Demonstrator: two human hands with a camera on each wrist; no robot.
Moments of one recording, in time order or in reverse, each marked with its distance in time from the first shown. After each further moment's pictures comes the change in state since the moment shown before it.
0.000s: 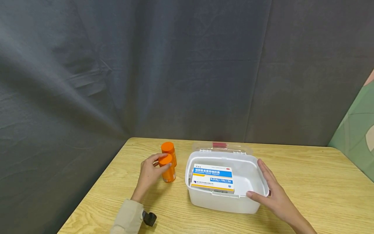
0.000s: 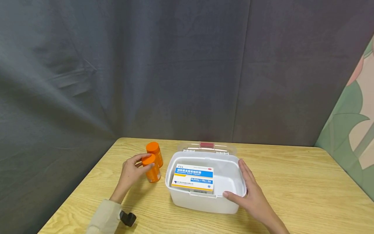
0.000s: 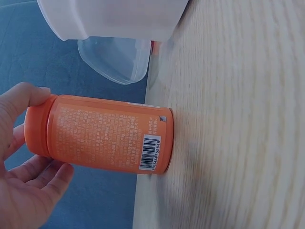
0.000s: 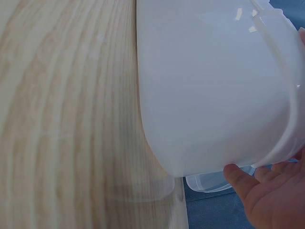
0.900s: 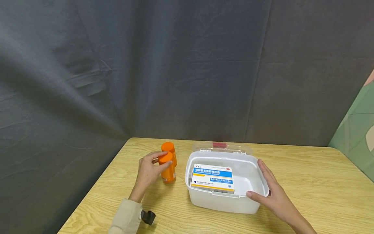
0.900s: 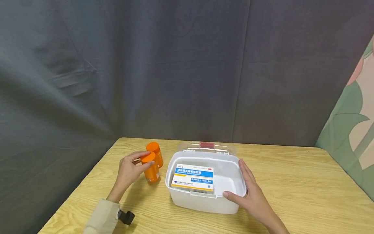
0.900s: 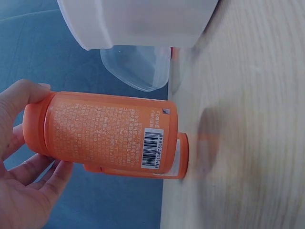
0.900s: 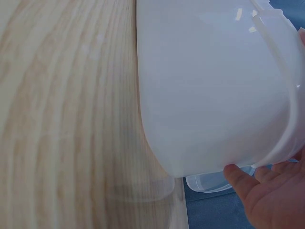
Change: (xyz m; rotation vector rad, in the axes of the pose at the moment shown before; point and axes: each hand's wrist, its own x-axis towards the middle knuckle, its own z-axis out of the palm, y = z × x) left_hand 0.001 0.021 -0.008 0.039 0.037 0.052; right_hand 0.000 -0.001 0.000 0.006 -0.003 0.006
